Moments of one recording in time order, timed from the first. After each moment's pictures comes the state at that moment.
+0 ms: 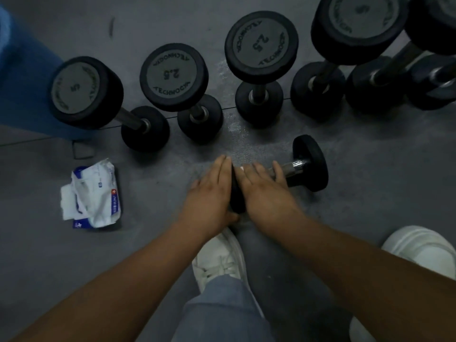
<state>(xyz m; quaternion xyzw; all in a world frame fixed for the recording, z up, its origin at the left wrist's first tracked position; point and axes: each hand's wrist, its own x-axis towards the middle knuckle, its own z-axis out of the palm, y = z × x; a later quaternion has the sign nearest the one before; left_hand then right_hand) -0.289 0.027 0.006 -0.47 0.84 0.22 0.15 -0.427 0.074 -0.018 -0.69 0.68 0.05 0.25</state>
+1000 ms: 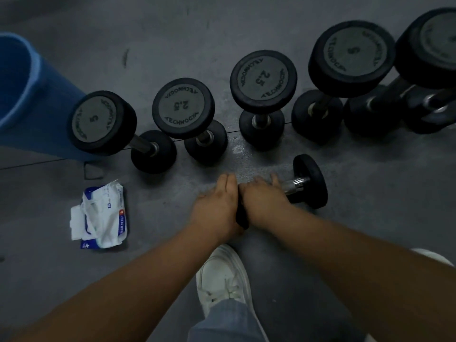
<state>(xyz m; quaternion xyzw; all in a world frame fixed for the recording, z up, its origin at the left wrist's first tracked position) -0.307 0.003 0.004 -0.47 0.85 0.16 0.19 -0.432 0.022 -0.017 -0.67 0.66 0.12 0.31</state>
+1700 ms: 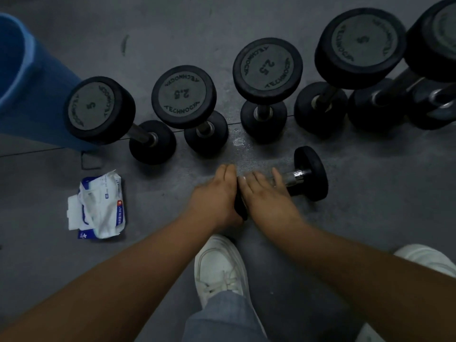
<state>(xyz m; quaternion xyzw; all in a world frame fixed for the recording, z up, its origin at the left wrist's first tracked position) -0.307 -0.006 0.004 -0.47 0.84 0.20 0.19 -0.431 0.057 -0.039 -0.73 0.67 0.06 0.14</state>
